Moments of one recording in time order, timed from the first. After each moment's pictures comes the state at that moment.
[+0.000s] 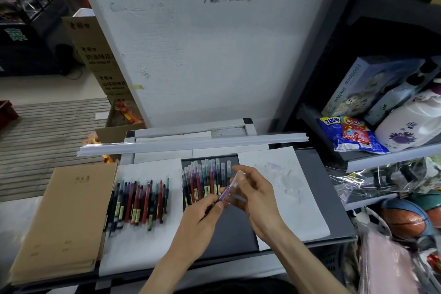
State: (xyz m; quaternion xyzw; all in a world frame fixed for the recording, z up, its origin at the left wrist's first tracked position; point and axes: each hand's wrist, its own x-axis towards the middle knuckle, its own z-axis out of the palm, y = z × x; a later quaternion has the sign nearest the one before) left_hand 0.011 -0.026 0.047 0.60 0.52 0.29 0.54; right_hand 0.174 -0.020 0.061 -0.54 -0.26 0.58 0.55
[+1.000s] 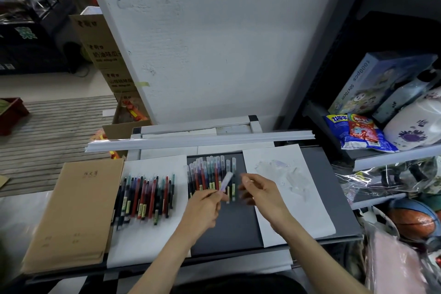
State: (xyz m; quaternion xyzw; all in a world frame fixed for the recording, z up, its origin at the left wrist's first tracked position) left_hand 0.014 0.000 0.031 0.42 0.58 0.25 0.65; right_hand 0.204 -0.009 0.015 -0.64 -0.39 0.53 0.40
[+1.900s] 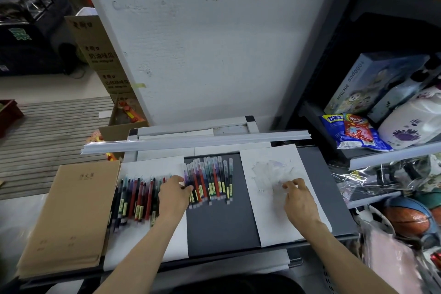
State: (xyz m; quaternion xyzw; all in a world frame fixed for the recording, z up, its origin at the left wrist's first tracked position) left_hand -0.030 0.061 -0.037 0.55 0.75 0.18 0.32; right_hand 0.304 -0.024 -0.052 -0.83 -0.54 0.14 0.06
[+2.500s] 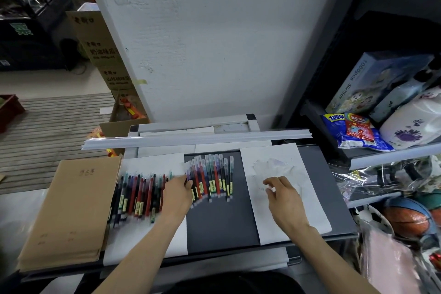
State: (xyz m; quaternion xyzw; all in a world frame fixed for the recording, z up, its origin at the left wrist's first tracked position) left_hand -0.025 0.056 -0.050 0.60 0.73 0.15 0.29; right_hand 0.260 -0.029 -0.027 -0.77 -0.57 0.20 0.21
